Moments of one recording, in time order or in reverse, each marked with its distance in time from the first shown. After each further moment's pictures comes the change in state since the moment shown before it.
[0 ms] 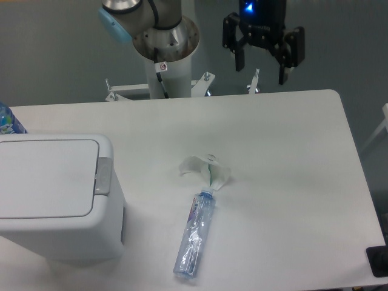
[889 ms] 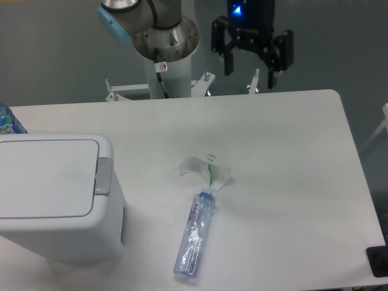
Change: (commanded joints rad) arm -0.109 -0.018 -0.003 0.101 -0.002 -0.331
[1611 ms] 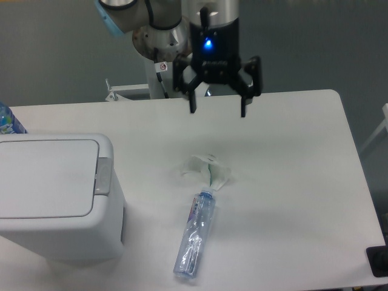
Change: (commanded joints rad) arm -0.172 -0.106 0.011 0.167 -0.002 -0.549
